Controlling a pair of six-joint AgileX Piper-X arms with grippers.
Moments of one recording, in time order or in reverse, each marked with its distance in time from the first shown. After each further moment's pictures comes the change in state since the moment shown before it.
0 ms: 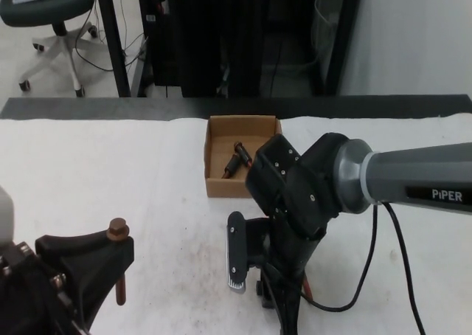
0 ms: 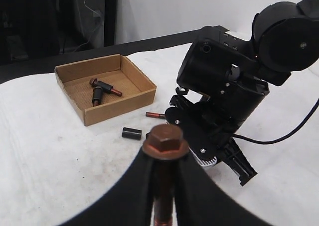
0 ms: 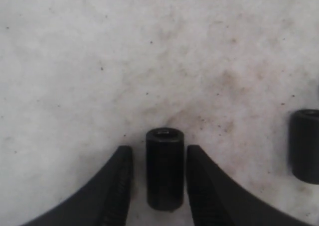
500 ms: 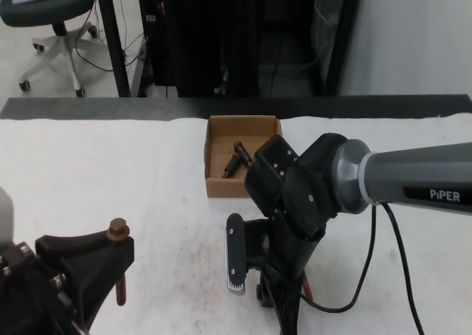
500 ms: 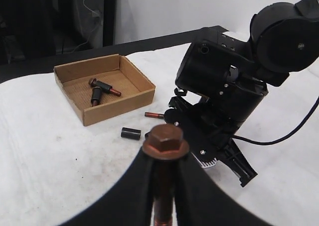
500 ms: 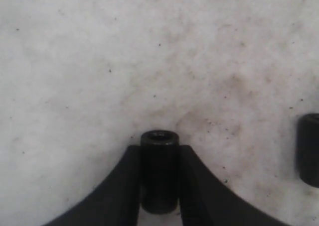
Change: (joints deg) left arm 0.0 0.0 0.0 0.0 0.2 0.0; right arm 0.0 0.0 0.0 0.6 -0.4 0.3
